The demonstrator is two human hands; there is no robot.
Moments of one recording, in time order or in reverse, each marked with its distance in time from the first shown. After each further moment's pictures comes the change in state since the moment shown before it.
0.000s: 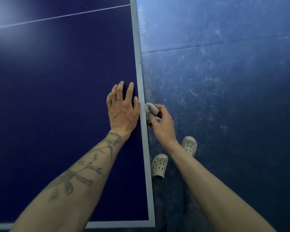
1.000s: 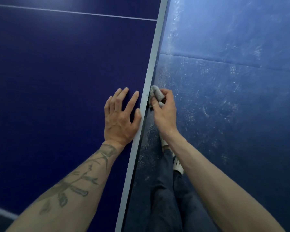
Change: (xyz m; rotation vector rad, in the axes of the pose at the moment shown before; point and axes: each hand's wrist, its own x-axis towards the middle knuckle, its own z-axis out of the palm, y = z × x) left_hand 0.071 0.013 0.017 -0.016 0.107 -0.087; right_hand 0.172 -0.071 0.003 -0.025 -0.143 -0.070
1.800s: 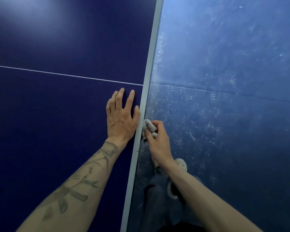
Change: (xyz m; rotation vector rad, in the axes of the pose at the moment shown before) left_hand 0.192 0.018 0.015 -0.011 -0.100 -0.083; right_hand 0.069 -0.057 -0.016 -0.071 -0.088 0.069
